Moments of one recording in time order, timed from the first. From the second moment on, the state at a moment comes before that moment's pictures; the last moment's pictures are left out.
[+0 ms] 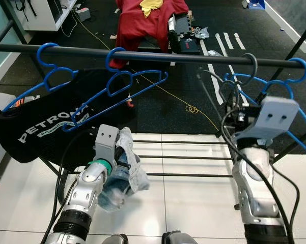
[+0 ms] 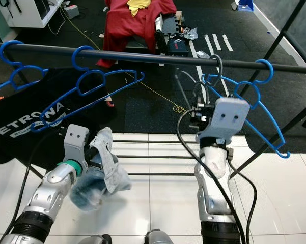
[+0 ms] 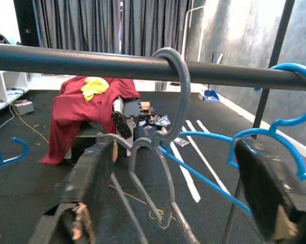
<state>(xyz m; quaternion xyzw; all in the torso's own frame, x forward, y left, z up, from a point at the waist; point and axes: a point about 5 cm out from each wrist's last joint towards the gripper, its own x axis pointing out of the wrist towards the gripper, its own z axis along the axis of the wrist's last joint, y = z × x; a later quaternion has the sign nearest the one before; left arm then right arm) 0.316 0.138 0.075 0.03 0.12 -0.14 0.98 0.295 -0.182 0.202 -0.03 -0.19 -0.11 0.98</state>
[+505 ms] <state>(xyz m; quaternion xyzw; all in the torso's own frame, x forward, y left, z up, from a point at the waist) 0.316 0.137 0.075 0.03 0.12 -0.14 0.98 0.313 -0.231 0.202 -0.07 -0.06 -0.10 0.99</state>
